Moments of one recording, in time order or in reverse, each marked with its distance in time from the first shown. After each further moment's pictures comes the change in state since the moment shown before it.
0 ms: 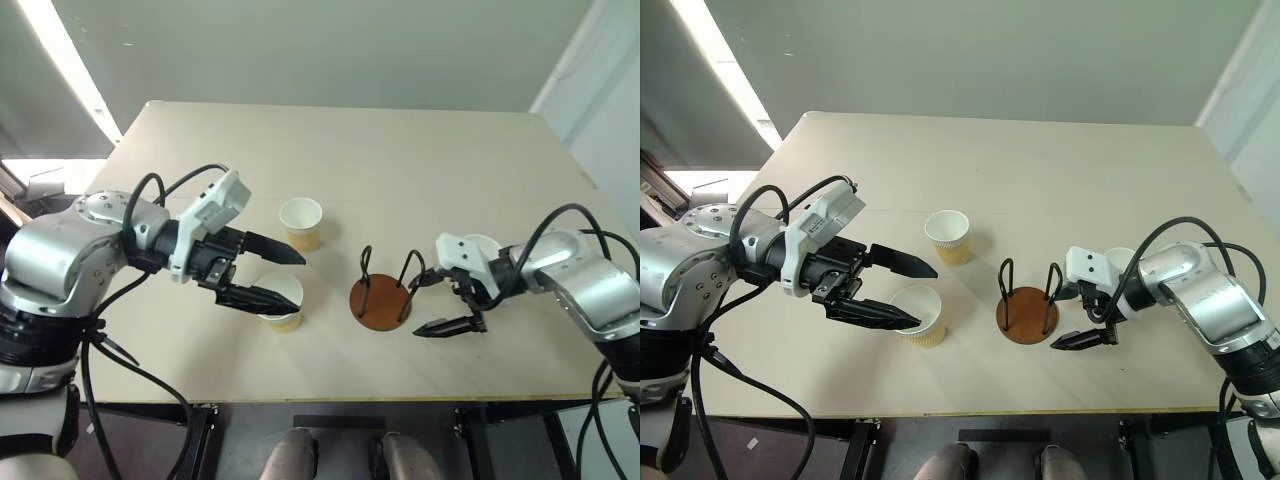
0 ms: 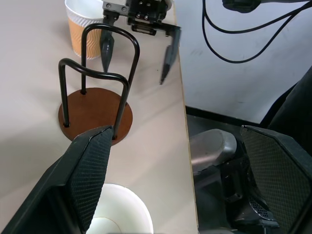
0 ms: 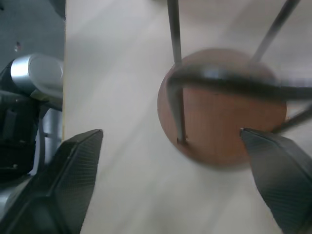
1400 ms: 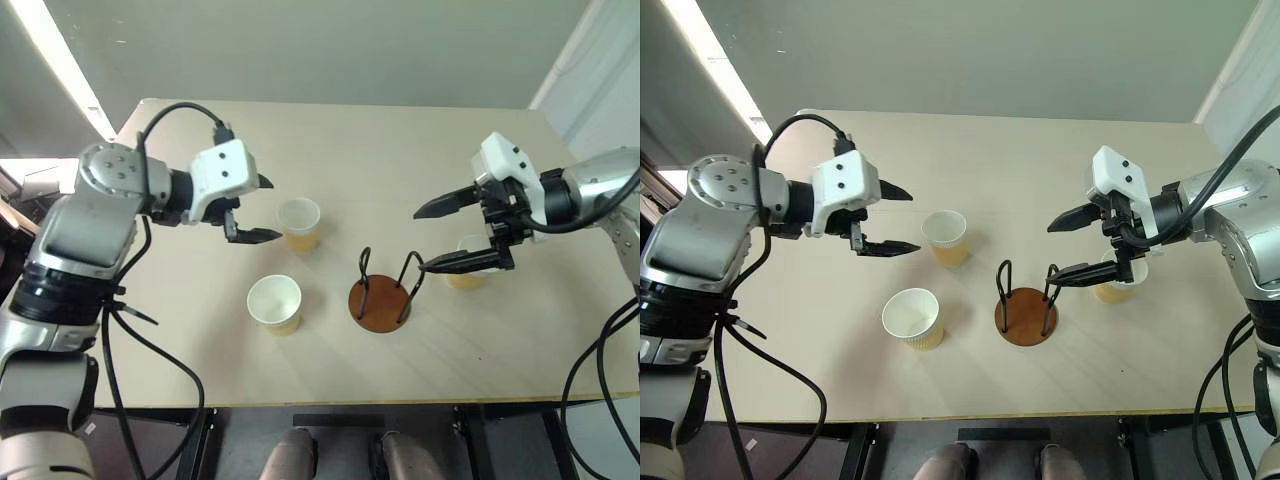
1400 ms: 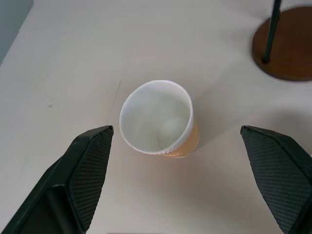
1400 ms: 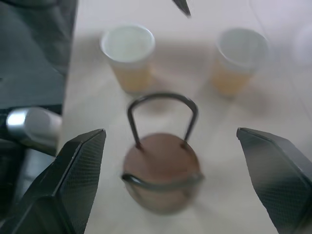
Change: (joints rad) left arm -0.204 -0.046 -0.209 0.293 0.640 -0.574 0.162; right arm -0.308 0.019 -0.150 0.046 0.172 0.116 0.045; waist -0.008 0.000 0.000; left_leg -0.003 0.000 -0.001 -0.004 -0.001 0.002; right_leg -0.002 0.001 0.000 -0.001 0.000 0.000
